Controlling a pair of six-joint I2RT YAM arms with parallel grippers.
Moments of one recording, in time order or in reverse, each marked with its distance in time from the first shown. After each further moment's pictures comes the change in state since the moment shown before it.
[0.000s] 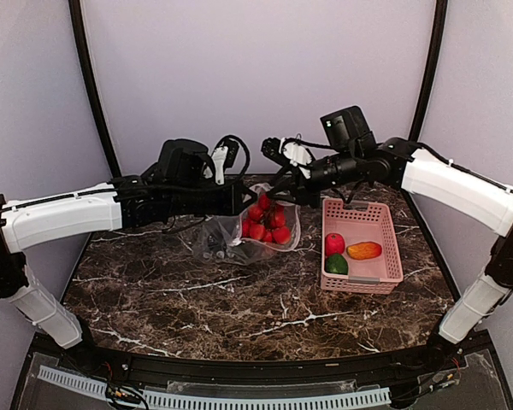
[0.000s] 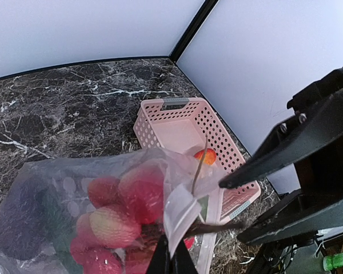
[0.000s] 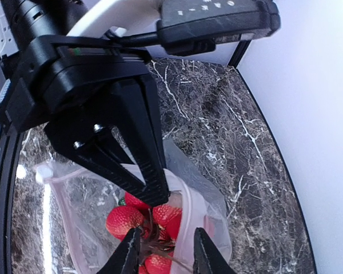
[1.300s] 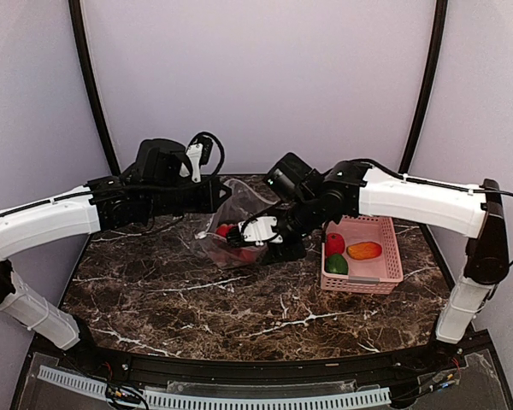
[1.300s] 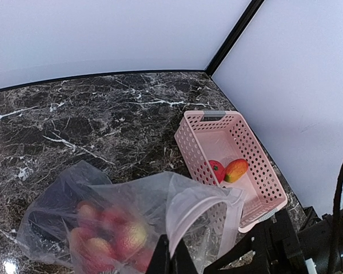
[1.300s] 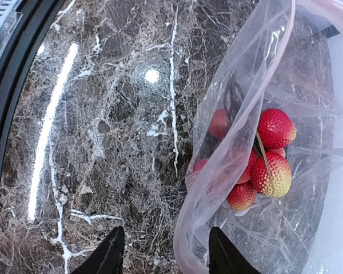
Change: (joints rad) left arm 0.045 -0.129 -0.078 -0.068 -0.138 0.020; right arm 0.234 0.175 0.058 -0.318 0.260 -0.305
